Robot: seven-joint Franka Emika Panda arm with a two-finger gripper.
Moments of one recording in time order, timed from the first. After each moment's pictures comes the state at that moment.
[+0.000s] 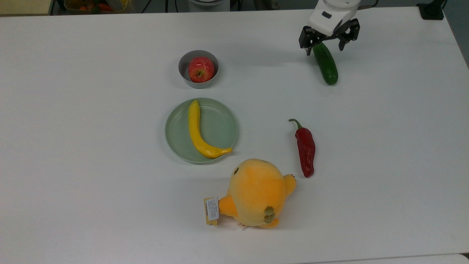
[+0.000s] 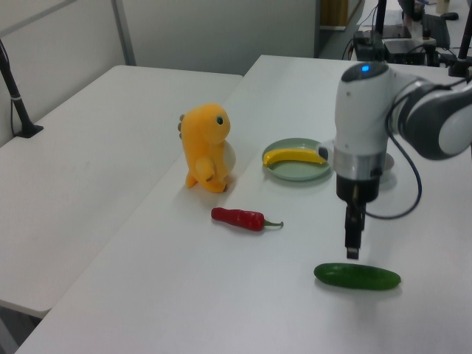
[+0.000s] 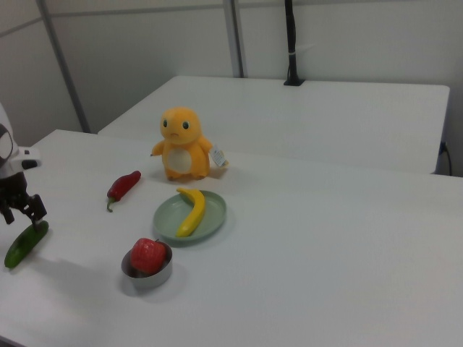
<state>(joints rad) 0.22 0.22 0.50 -1.99 -0.02 2.19 0.52</state>
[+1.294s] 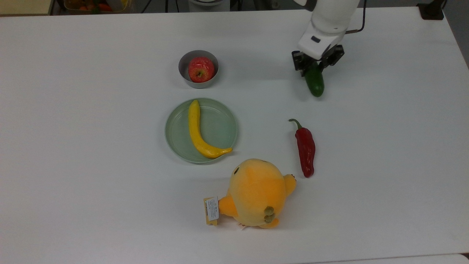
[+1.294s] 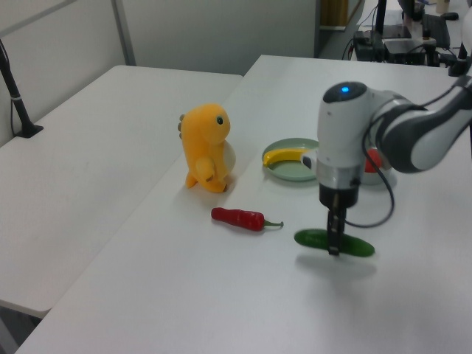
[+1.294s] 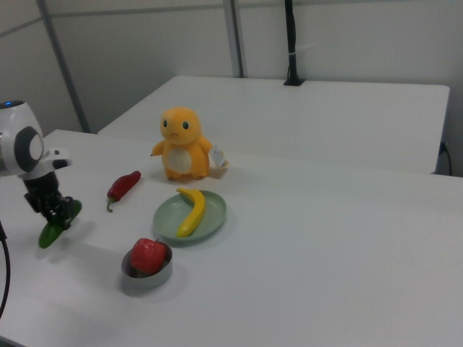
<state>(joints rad) 0.18 0.32 0.47 -1.94 -0.15 2.24 0.52</state>
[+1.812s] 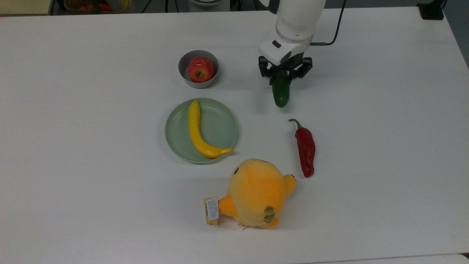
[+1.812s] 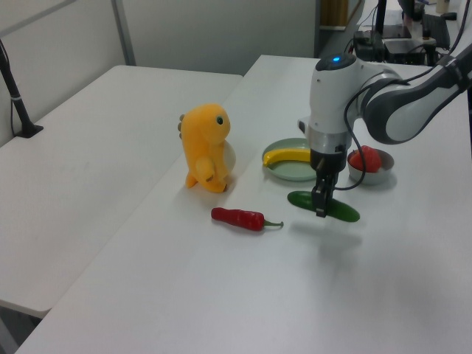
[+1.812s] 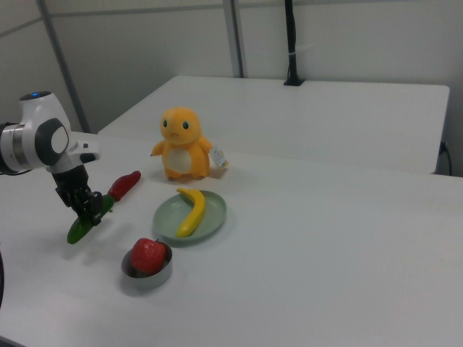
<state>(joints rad) 0.14 0.25 0.35 -1.97 -0.15 2.21 0.52</state>
